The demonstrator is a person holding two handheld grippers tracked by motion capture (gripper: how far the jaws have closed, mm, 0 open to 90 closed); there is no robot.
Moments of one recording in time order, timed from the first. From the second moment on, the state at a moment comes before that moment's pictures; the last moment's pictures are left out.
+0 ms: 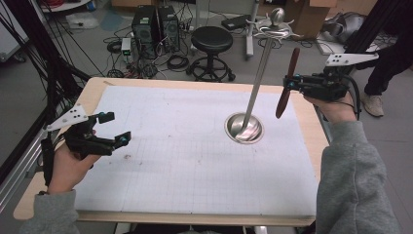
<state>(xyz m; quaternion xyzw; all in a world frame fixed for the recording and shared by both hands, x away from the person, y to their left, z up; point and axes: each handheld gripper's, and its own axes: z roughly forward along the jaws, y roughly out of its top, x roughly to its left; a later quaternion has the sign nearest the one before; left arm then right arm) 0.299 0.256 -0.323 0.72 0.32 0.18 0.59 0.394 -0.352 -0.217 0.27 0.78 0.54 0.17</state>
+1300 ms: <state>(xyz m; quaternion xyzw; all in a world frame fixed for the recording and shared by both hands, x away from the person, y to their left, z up) 0.293 0.262 -0.324 0.71 0.33 0.19 0.59 0.412 -0.365 -0.194 0.28 0.75 0.57 0.18</state>
